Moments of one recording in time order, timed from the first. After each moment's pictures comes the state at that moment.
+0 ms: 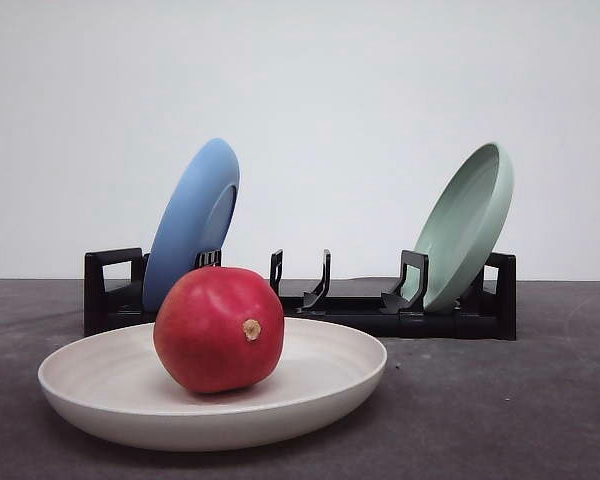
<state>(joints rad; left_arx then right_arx) 0.01 0.00 0.02 -0.18 0.06 -0.04 0.04 0.00 0.02 -0.17 -0.05 0.00</state>
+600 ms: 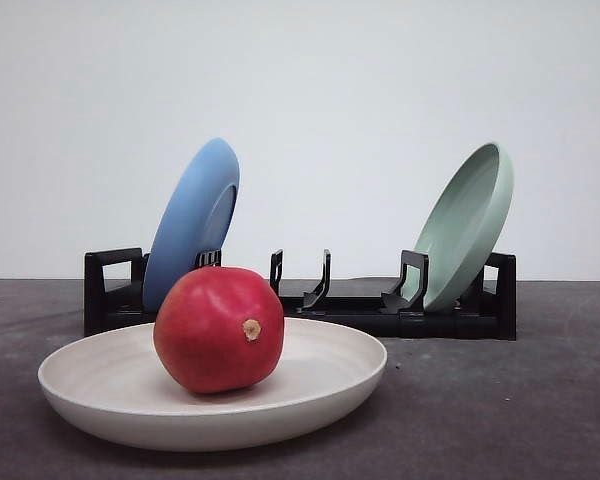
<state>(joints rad) 0.01 0.00 0.02 -0.18 0.06 -0.04 0.04 0.00 0.02 -0.17 -0.05 0.00</state>
